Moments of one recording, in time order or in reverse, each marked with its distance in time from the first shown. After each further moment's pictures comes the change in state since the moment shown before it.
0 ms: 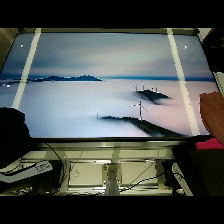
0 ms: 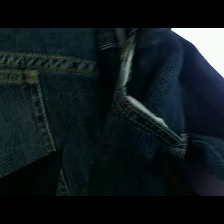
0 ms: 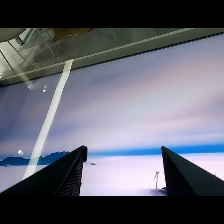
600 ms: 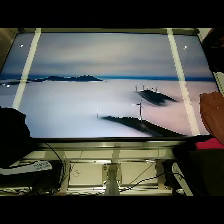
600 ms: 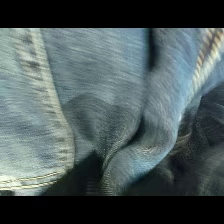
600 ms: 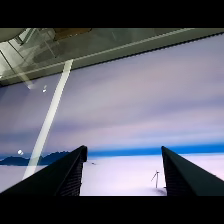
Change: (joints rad) left arm 0.051 -0.124 0.002 -0.109 -0.180 -0.092; right arm 0.000 0.000 0.000 0.000 0.000 0.000
